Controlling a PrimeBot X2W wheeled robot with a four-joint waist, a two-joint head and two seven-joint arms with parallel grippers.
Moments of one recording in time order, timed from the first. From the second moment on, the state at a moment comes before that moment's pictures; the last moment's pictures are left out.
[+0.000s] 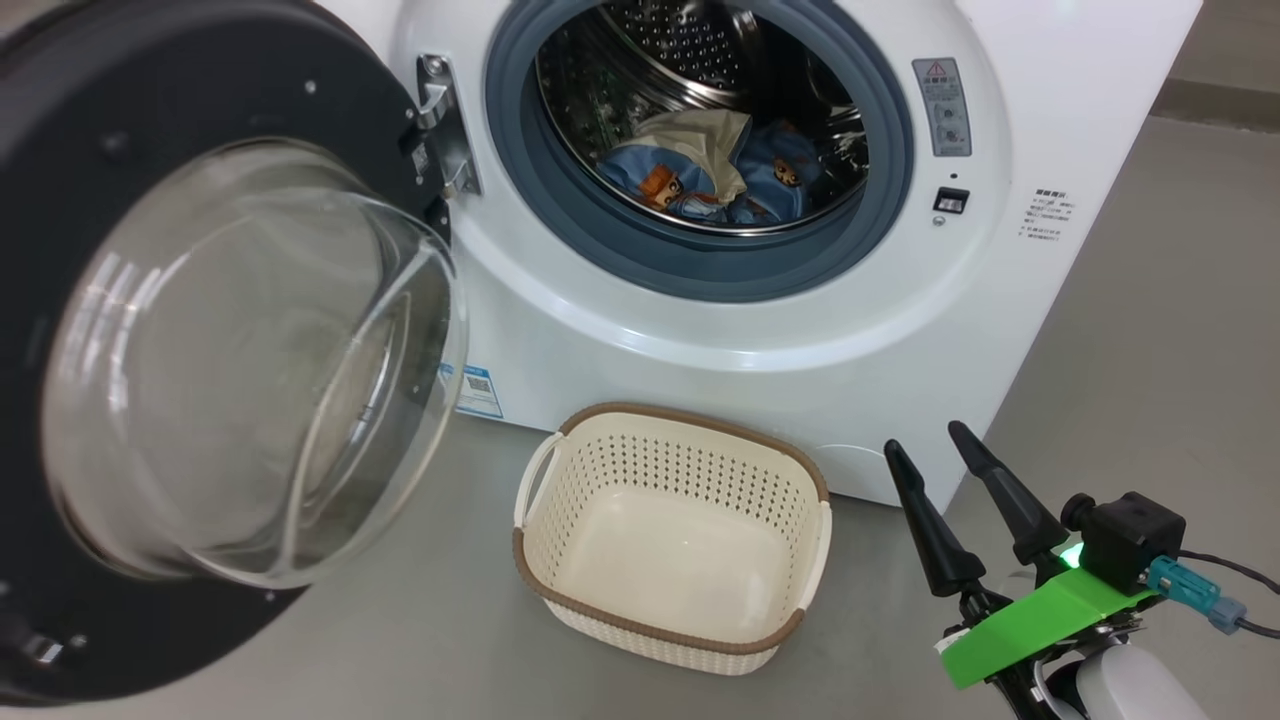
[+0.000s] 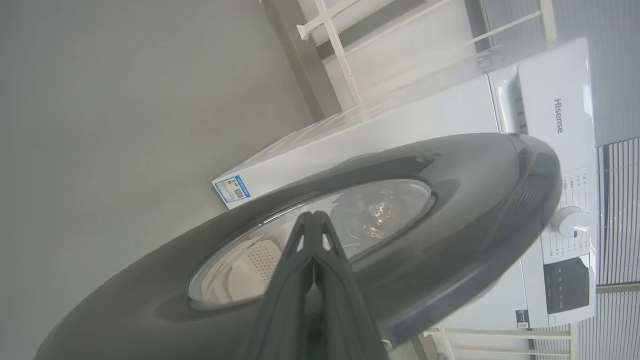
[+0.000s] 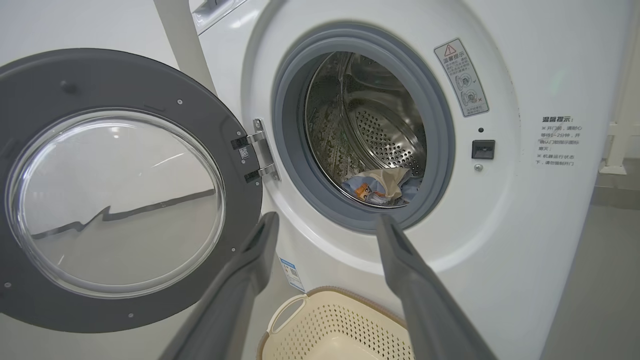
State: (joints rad) left arm -0.61 0.56 0.45 0.71 -1.23 -0.11 0.92; right arm -0.18 -0.23 0.24 0.20 0.48 0.13 -0.26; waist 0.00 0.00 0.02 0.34
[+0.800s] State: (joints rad) left arm -0.31 0.27 0.33 -0.05 -1.39 0.18 1.22; right arm -0.16 -0.21 0.21 0.19 0.48 0.13 -0.26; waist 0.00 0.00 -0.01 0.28
